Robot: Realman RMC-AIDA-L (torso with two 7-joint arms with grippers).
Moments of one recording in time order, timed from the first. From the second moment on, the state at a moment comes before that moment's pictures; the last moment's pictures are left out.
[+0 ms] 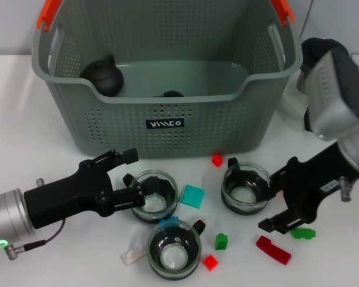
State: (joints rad) left arm -0.42 -2.13 0.32 0.41 2.10 1.69 -1.11; right arm 0.69 2.10 -1.23 -1.14 -2.44 -1.71 1.90
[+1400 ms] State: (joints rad) left arm -0.40 -2.13 0.30 0.41 2.11 1.68 -1.11; right arm 0.71 2.10 -1.62 -1.08 -2.47 -1.39 2.08
